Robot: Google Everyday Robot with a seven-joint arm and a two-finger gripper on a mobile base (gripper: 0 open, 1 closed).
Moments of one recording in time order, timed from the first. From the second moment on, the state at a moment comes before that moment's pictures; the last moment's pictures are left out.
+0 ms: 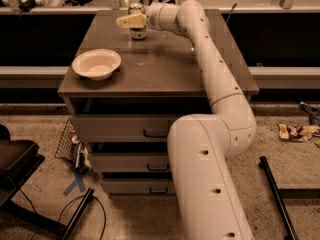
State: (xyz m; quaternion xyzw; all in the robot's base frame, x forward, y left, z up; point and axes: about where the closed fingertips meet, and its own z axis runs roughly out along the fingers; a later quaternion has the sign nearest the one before) arm 0.952 0.069 0.909 -0.31 0.68 0.28 0.60
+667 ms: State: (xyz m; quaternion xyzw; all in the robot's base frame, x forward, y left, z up) arm 0.957 0.083 0.909 -0.32 0.67 0.28 0.61
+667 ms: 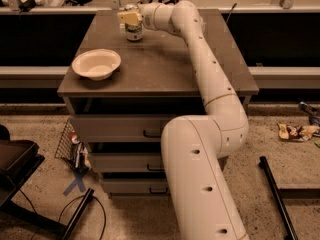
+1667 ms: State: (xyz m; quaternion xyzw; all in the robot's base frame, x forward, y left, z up) arm 0.957 0.093 0.903 -0.32 0.67 0.28 0.60
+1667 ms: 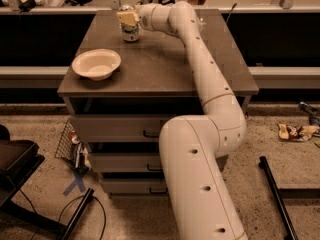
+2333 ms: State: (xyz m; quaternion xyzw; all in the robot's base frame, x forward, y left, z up) arm 0.926 0.087 0.951 -0.36 0.67 0.27 0.59
